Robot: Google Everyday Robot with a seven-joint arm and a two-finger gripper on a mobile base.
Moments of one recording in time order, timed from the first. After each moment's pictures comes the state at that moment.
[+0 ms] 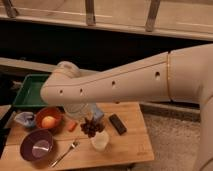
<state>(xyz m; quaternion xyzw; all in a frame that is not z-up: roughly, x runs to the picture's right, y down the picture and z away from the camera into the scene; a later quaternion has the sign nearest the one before) -0.069 0.126 0.614 -0.22 0.20 0.45 0.84</state>
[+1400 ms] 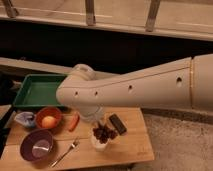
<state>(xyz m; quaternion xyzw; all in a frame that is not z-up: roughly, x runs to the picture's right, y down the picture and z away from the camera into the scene) -0.018 0.148 0.603 -0.22 0.25 0.49 0.80</state>
